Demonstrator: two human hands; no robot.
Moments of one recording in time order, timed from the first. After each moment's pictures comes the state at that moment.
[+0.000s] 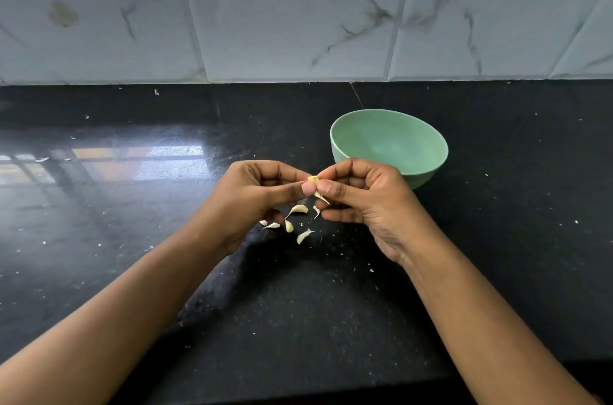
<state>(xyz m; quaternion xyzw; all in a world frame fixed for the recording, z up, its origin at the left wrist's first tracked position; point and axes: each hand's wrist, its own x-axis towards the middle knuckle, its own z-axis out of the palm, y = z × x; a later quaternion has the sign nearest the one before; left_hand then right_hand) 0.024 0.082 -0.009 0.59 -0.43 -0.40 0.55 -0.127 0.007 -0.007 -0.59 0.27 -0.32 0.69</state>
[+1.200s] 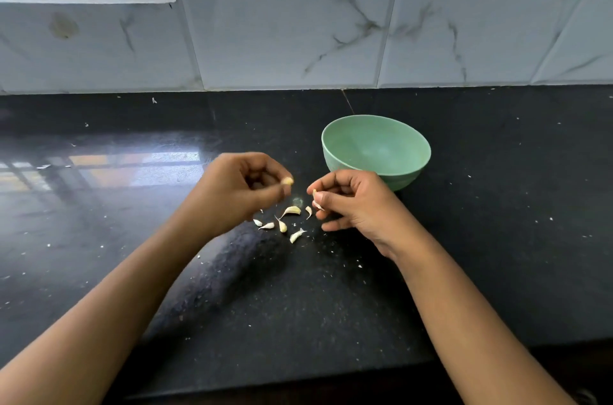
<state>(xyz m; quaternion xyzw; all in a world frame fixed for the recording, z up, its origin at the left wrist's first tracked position) 0.039 0.088 0.001 0.64 -0.55 -0.24 0.47 -0.131 0.002 -0.012 -0.68 0.31 -0.25 0.61</state>
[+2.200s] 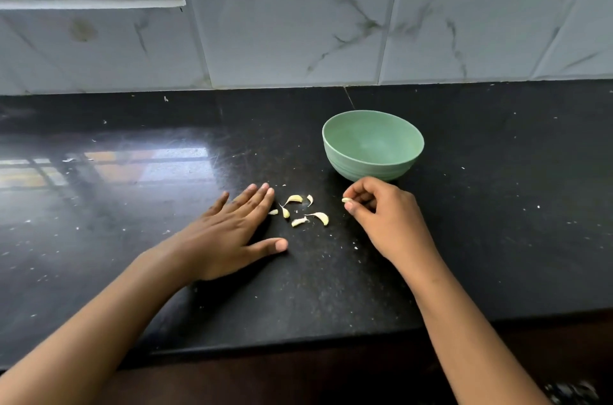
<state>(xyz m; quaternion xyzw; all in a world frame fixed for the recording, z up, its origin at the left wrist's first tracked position) 0.047 0.133 -0.032 0.72 -0.69 -0.12 -0.03 -0.169 0.017 -0.028 -0.80 0.43 -0.31 0.28</state>
